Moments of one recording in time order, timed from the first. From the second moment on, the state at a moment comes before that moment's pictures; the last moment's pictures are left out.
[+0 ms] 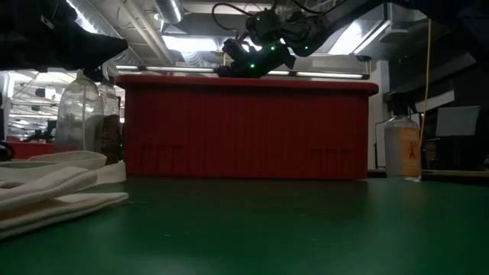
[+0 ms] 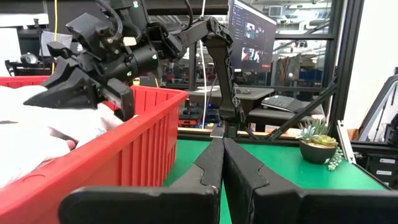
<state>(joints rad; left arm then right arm) 0.04 0.00 0.01 0.16 -0.12 -0.02 -0.41 2.02 1.61 0.10 0.06 -0.37</state>
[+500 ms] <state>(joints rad) 0.04 0.00 0.01 0.34 -0.12 -0.02 -0.41 1.79 1.66 0.10 0.06 -0.38</state>
